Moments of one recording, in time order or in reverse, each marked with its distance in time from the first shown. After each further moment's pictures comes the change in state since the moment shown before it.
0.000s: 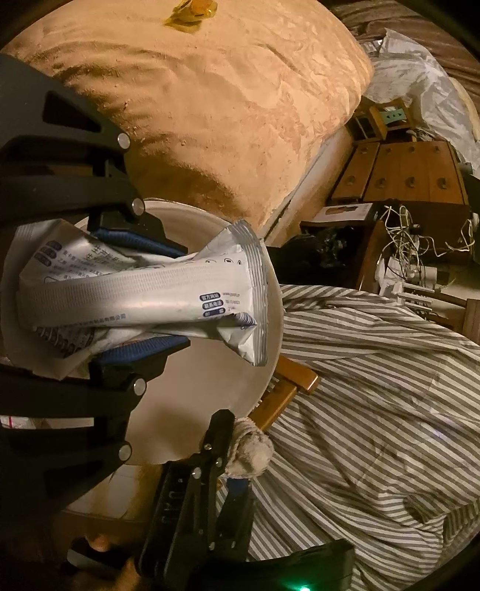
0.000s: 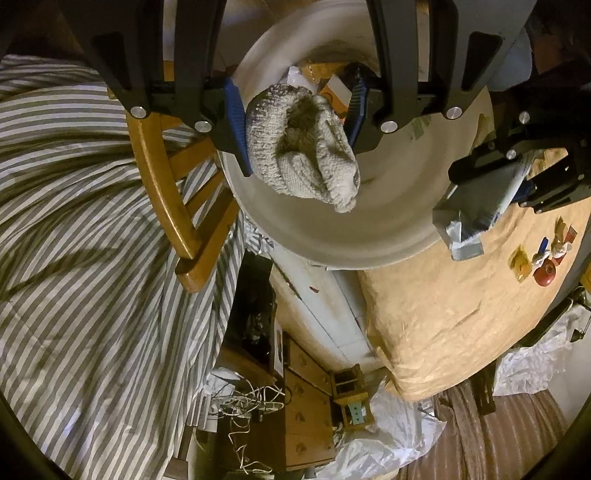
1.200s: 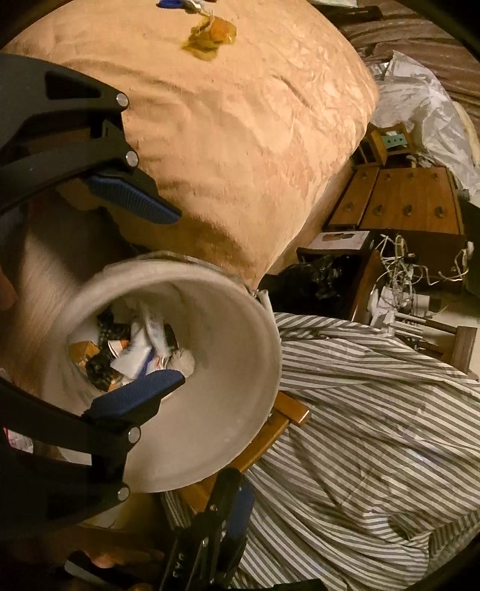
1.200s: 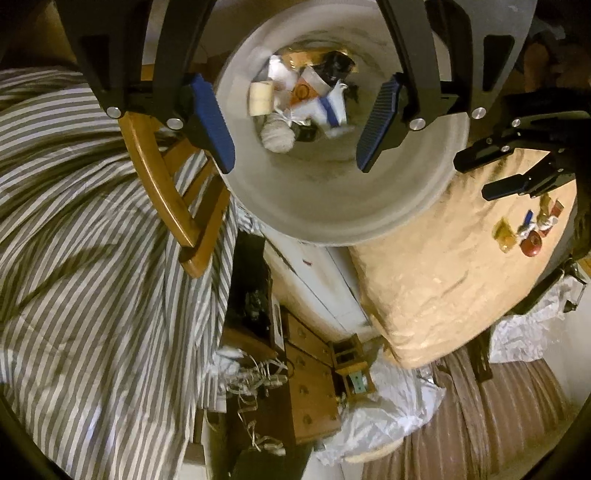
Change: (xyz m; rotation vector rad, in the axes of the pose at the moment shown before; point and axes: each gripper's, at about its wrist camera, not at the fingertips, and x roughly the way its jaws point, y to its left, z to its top) left arm -0.024 0.042 -0.017 -0.042 -0.046 0.072; right arm -0.036 0.021 -0.018 0.063 -0.140 0.038
